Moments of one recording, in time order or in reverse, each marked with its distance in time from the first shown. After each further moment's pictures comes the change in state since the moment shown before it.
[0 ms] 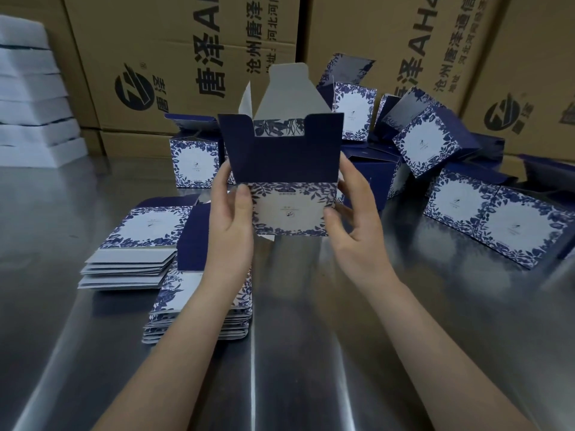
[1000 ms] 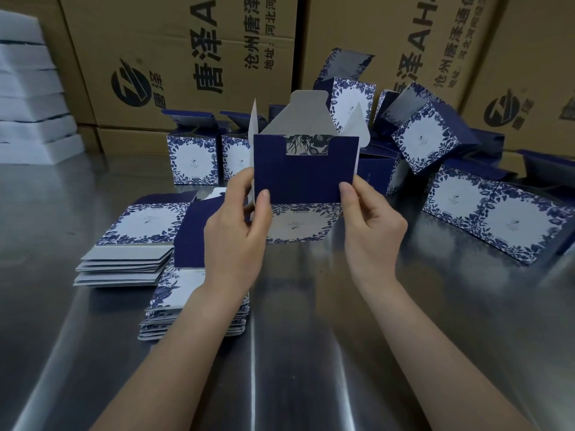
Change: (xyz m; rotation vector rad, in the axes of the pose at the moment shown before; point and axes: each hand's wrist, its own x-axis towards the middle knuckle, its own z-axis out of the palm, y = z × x) left_hand -0.017 0.015 0.006 0.447 0.019 0.266; right_hand -0.002 -0.007 0.004 -0.019 0.426 0.081
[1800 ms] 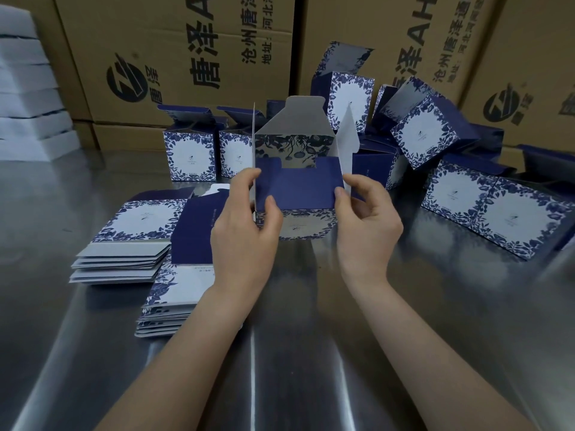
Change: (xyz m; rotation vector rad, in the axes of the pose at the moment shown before) left_hand -0.008 0.008 0.013 0.132 0.103 -0.004; right_hand -0.005 -0.002 0.009 0.018 0.097 0.154
